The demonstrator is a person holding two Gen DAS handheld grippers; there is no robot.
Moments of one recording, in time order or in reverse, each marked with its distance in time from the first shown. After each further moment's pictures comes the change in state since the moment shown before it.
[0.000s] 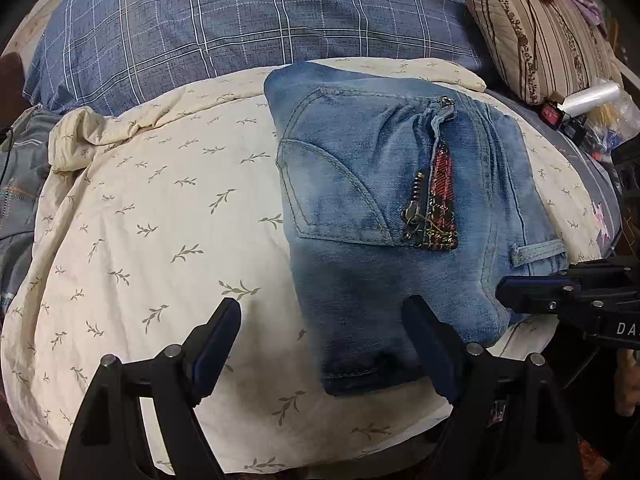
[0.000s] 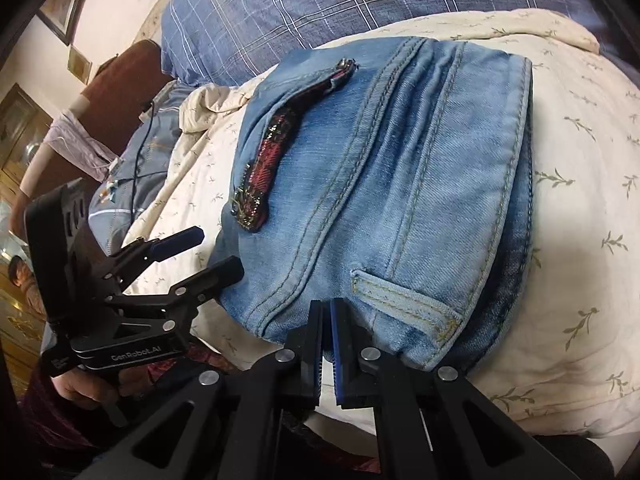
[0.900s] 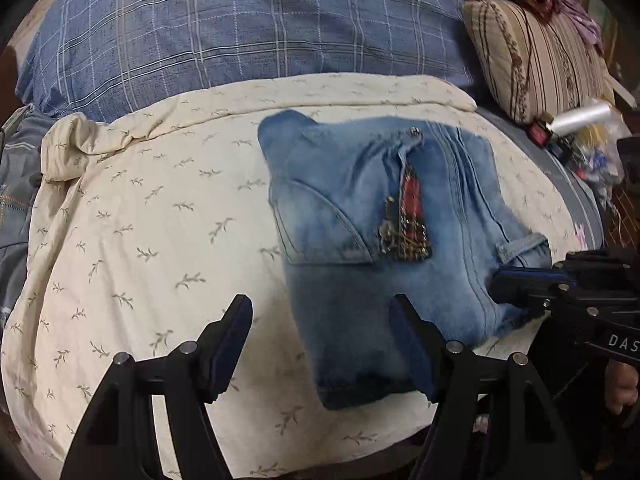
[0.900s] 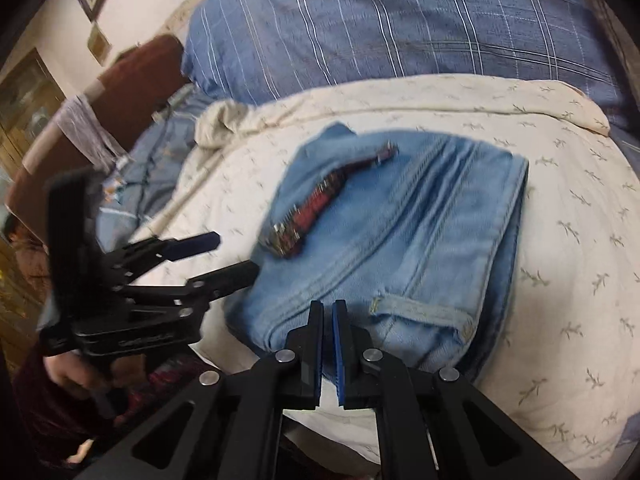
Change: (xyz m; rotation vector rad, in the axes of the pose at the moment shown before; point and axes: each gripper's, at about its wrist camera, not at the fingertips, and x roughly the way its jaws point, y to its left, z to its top) left arm -0.013 0.005 0.018 -0.004 -0.001 -0.067; right arm -0.021 0.037 0.026 -0.136 -0.044 -0.101
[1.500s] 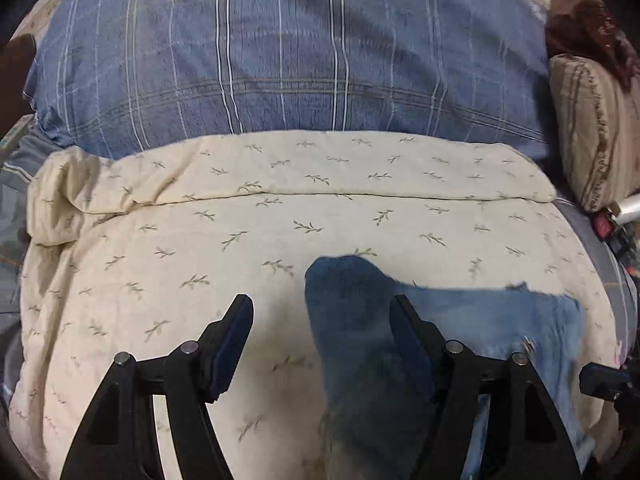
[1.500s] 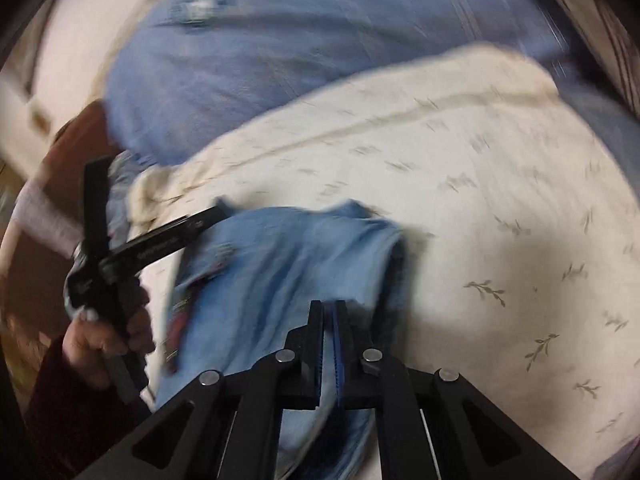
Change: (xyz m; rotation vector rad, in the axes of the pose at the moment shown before) left arm 0.053 0.047 0.119 -0.140 -0.078 0.095; right arm -0.016 -0.087 0.055 0.165 -0.083 0.002
